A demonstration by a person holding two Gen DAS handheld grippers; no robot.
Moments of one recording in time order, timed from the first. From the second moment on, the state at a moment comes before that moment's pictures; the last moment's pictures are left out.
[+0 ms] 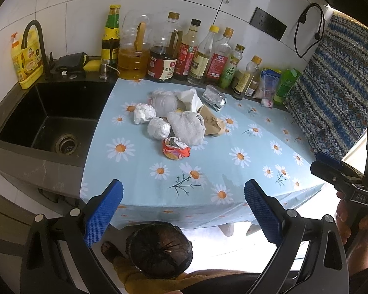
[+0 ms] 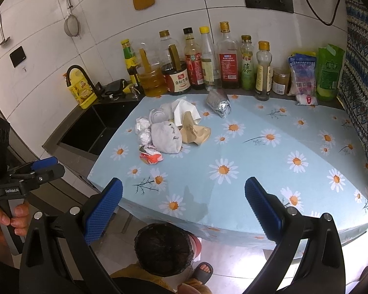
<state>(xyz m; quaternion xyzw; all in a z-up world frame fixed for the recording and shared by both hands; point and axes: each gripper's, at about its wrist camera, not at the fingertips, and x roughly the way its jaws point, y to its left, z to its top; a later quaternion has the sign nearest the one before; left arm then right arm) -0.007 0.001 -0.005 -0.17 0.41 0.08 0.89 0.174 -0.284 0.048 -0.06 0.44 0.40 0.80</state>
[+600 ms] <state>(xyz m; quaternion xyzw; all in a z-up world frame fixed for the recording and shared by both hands) 0.005 0.004 -0.005 -0.17 0.41 0.07 0.89 0.180 -0.279 0.043 -0.06 0.45 0.41 0.79</state>
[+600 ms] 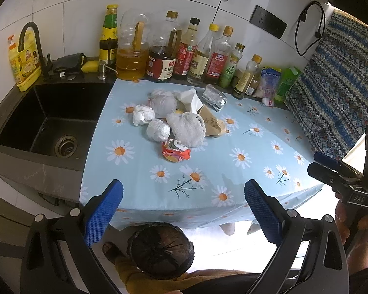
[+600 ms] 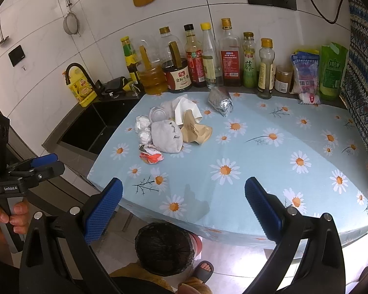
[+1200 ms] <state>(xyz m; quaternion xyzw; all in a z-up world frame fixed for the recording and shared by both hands) 0.016 -0.007 -0.010 -0.17 0.42 0.06 0.89 0.188 -0.274 0.033 -0.05 0.47 0.39 0.79</state>
